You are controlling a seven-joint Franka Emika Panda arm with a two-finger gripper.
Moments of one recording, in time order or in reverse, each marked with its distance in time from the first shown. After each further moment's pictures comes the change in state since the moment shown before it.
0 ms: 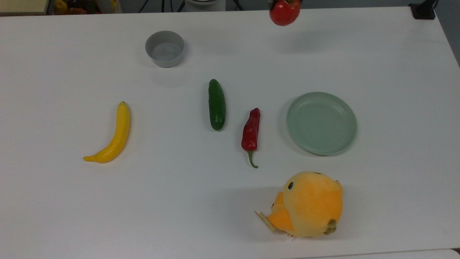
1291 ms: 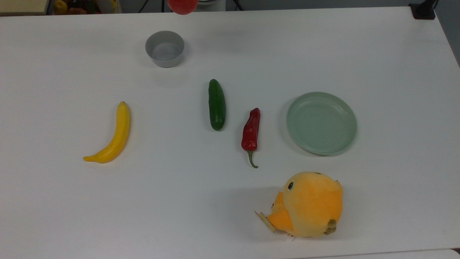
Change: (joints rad) arm -0.152 -0.054 -0.380 0.053 0.039 -0.187 -0.532
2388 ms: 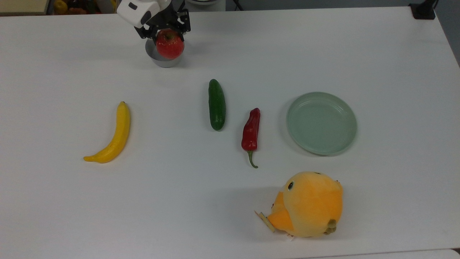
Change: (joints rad) arm -0.047 0.045 -0.064 -0.386 0.000 0.508 -0.016
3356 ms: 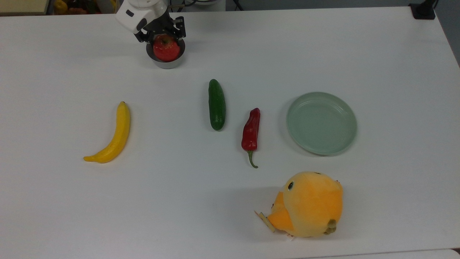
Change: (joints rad) arm -0.042 0.002 -0.005 -0.118 -0.001 0.110 0.000
